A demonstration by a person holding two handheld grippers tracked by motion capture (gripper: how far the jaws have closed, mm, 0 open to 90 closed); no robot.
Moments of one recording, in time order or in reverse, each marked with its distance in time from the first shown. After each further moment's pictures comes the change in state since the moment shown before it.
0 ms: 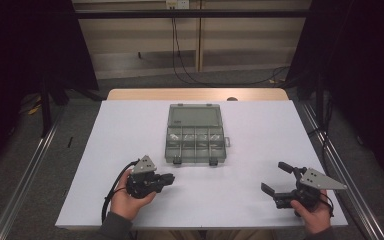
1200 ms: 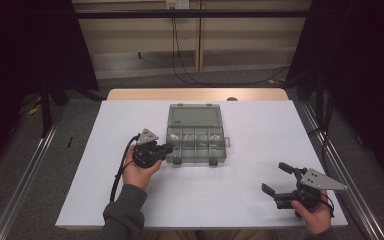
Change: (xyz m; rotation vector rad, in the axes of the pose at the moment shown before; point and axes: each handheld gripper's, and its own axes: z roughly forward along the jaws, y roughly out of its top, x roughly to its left) left arm 0.046 0.040 0.033 -0.095 0.192 -0.079; right arm -0.001 -0.002 -0.002 0.003 0.001 0.008
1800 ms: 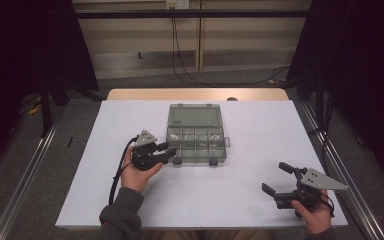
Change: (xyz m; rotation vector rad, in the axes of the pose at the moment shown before) left arm -0.003 -0.004 -0.010 -0.031 -0.026 0.006; right arm 0.000 0.000 0.000 0.000 0.000 -0.003
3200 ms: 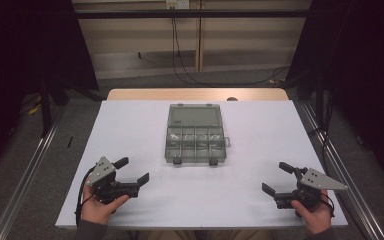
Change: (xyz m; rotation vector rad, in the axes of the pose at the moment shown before) left arm 0.008 -0.062 -0.095 -0.191 0.046 -0.009; right arm 0.000 0.001 0.000 0.002 -0.005 -0.003
